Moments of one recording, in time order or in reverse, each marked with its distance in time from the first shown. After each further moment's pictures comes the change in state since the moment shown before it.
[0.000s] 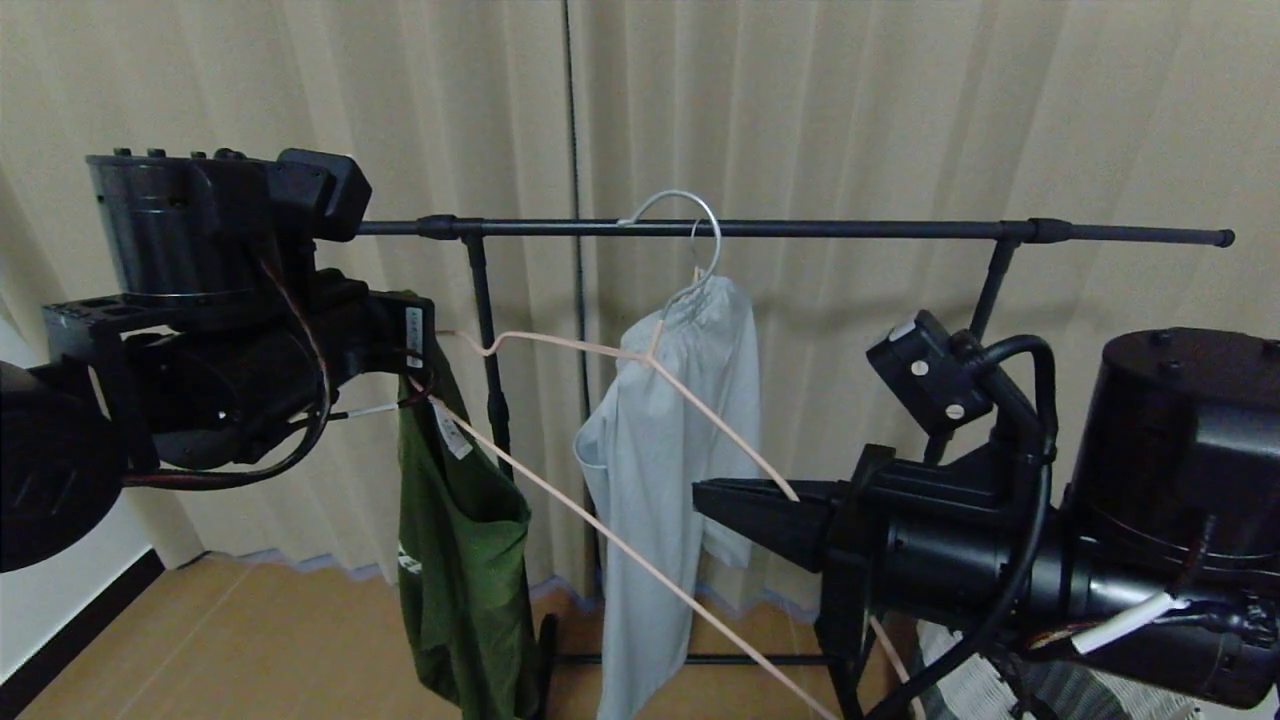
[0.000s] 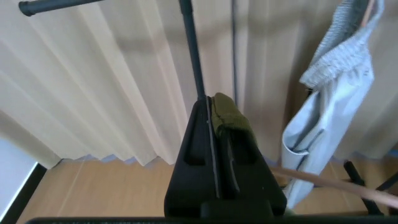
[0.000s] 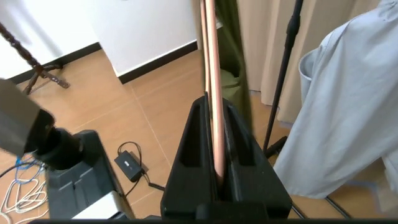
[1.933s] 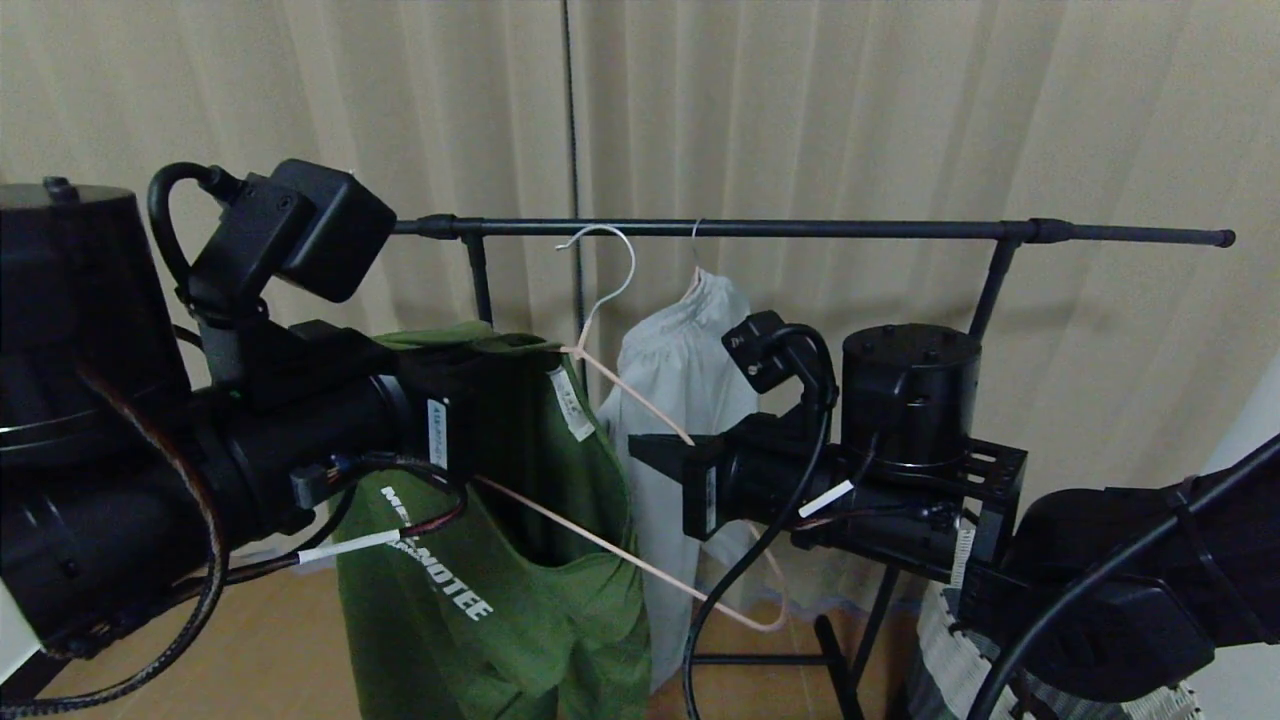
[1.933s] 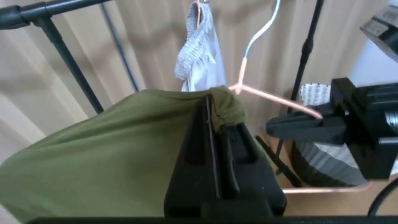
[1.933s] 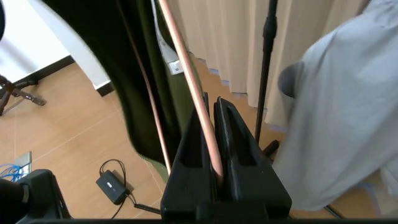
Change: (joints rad) left arm -0.266 -0.202 0.182 -0.013 -0.215 -0.003; right arm -0.089 0.324 -0.207 -0.105 -0.002 0.021
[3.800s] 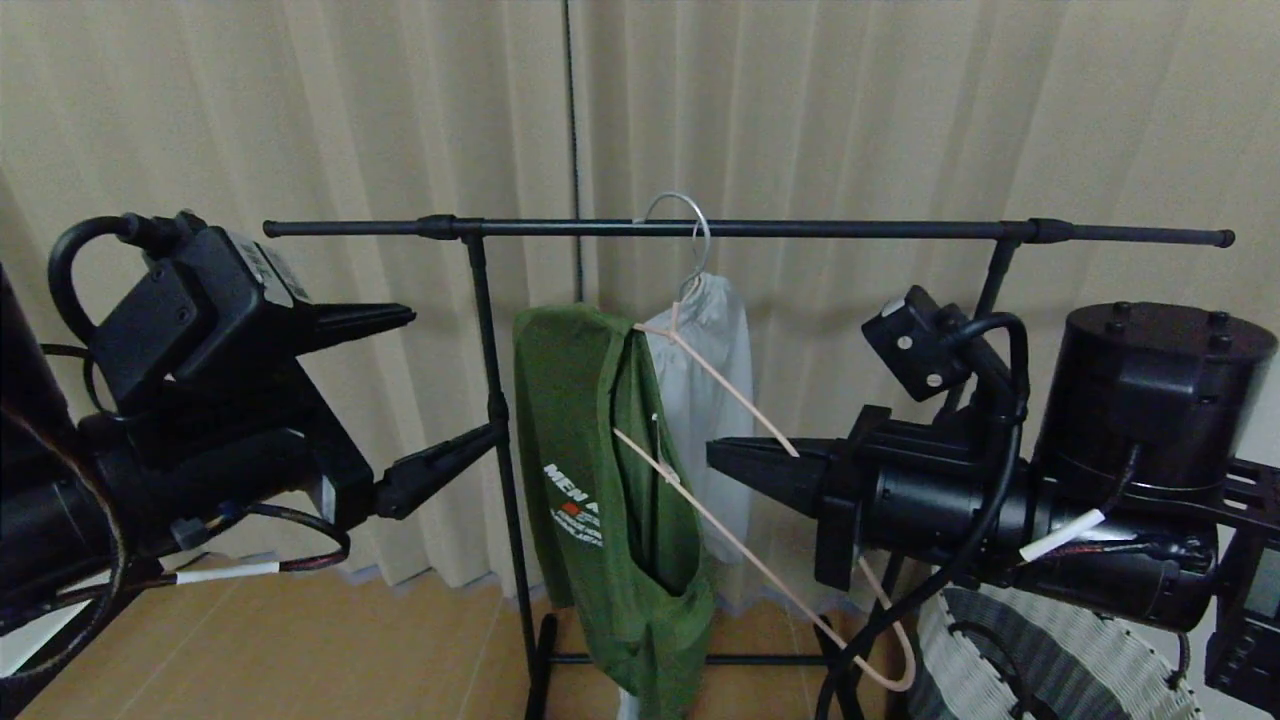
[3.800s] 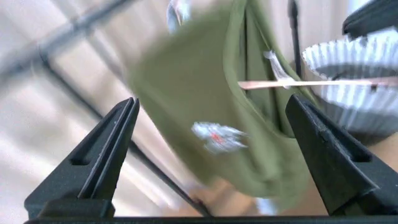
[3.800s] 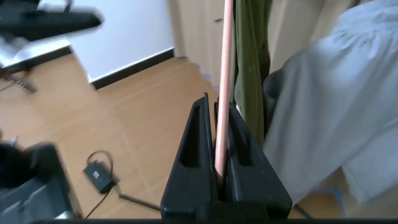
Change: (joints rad) left arm 0.283 -0.070 0.141 -0.123 -0.456 0.486; right arm -0.021 -0.281 0.187 0.058 0.101 -0.129
